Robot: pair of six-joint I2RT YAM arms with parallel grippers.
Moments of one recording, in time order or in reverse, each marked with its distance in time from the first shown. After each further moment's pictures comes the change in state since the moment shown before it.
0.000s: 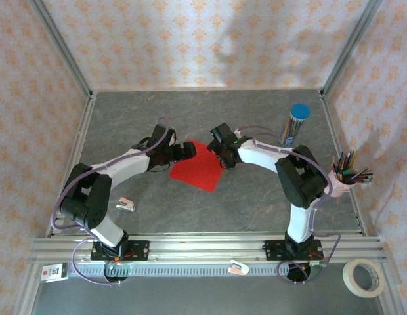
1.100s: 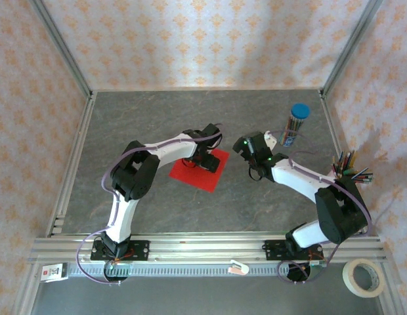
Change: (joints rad) left arm -0.237 0.489 0.564 -0.496 -0.227 0.380; right arm -0.128 -0.402 -0.407 0.179 0.173 -0.233
